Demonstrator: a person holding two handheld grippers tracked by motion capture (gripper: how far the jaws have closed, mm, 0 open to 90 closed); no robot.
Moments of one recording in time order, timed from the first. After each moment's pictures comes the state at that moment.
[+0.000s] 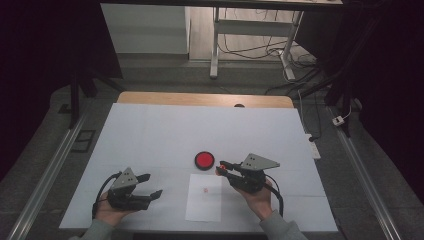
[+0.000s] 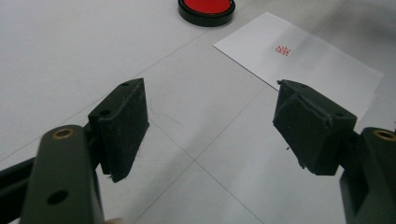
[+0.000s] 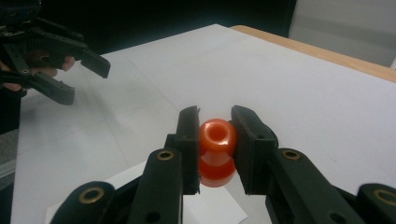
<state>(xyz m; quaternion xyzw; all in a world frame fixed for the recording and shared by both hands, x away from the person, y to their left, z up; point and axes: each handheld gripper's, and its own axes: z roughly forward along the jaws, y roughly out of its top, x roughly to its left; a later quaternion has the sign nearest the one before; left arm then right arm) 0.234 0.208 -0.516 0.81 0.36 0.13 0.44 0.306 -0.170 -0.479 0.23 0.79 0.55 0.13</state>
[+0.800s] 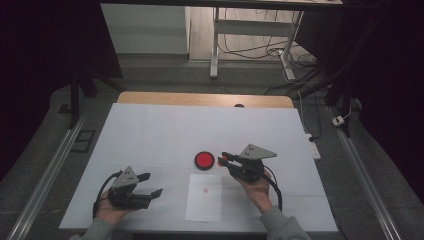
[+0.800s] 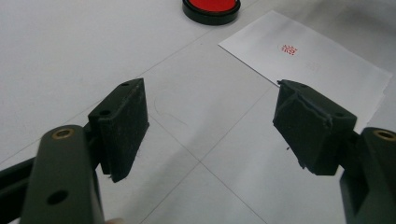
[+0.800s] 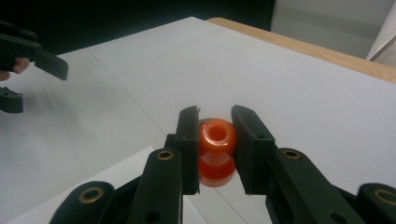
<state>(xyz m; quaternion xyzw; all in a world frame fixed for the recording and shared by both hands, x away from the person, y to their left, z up) 0.238 0.208 -0.517 0.81 0.36 0.13 0.43 0.336 -0.168 -0.482 0.26 0.80 0.53 0.15</state>
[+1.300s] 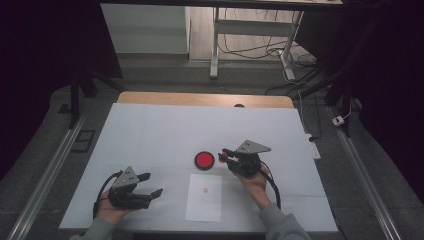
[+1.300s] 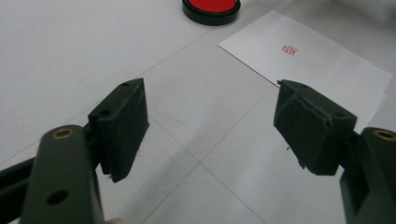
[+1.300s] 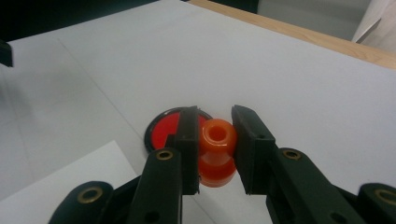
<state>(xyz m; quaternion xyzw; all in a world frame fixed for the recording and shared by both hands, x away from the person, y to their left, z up) 0.238 0.207 -0.517 0.81 0.36 0.13 0.43 0.360 -0.163 -0.497 0.28 0.80 0.50 0.17</state>
